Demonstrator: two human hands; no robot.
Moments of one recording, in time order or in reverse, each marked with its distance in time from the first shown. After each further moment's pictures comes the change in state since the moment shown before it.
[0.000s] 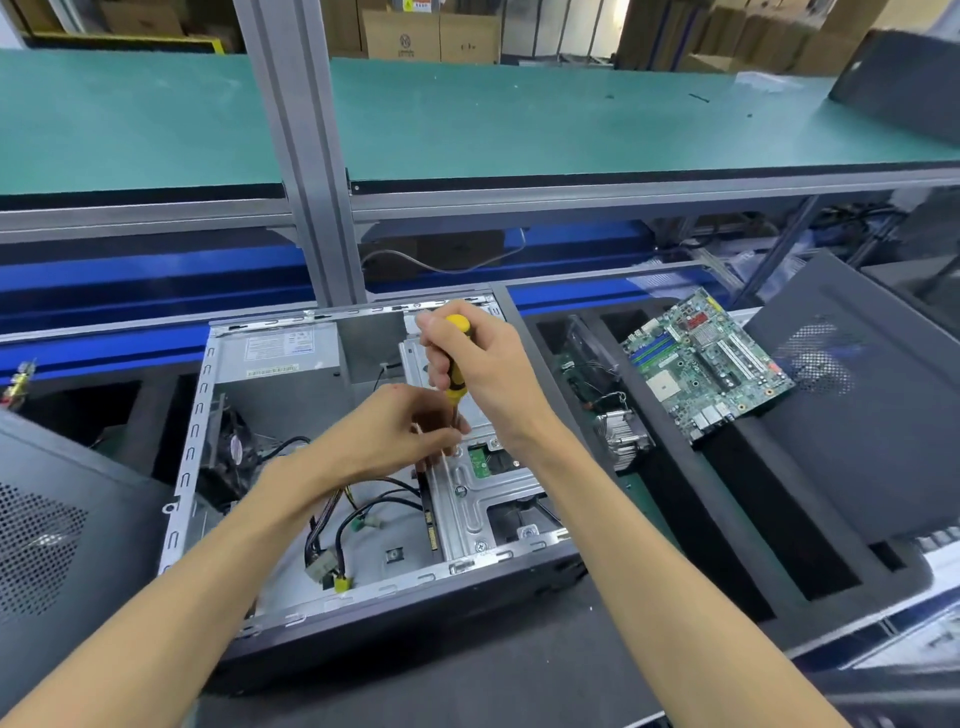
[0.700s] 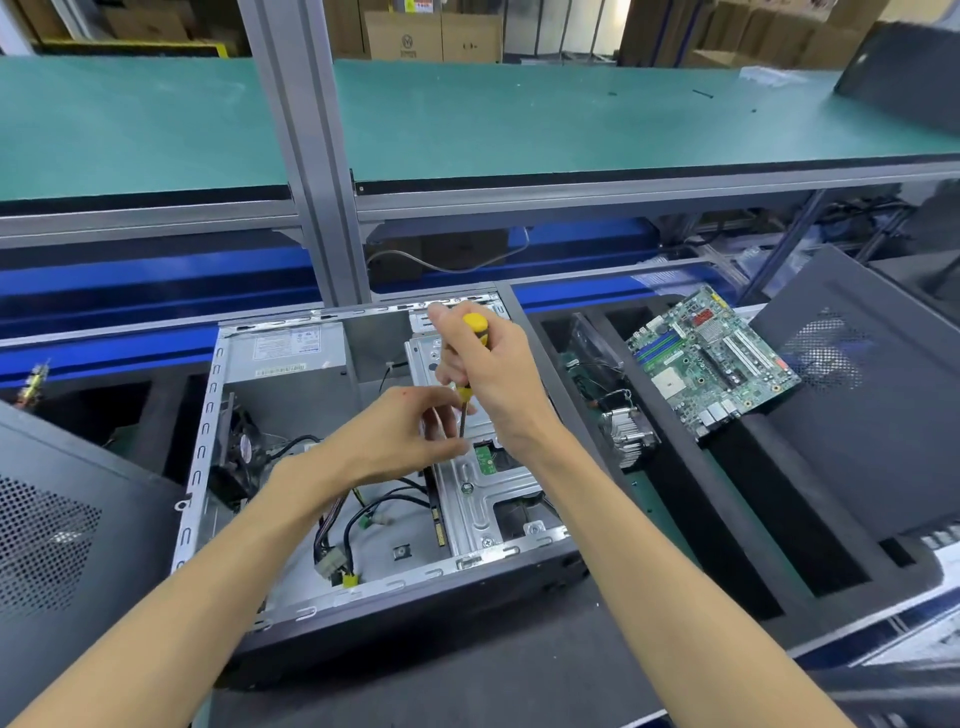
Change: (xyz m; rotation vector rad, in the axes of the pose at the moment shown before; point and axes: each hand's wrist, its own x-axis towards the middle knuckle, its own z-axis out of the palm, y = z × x) left_hand -0.003 0.002 0.000 0.104 0.001 -0.015; right_hand -0.002 0.005 0.004 0.067 0.075 0.038
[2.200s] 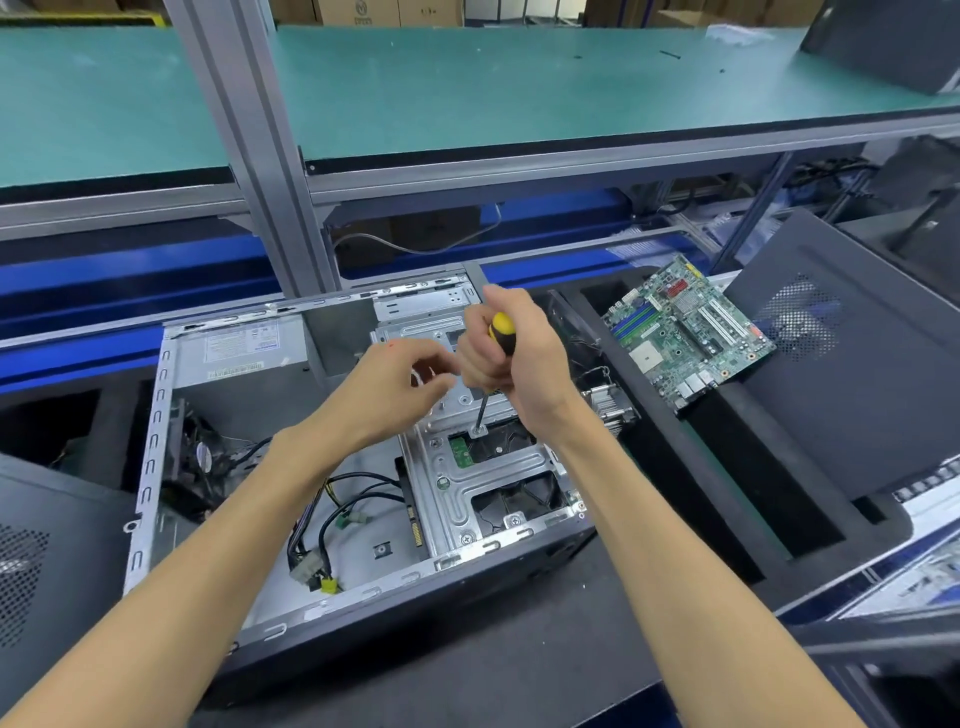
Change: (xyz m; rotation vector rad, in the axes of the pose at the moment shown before) left_hand 0.035 0.020 -0.002 0.029 0.149 0.023; right_hand -0.005 -0.009 -0.044 0.113 -0.095 0.035
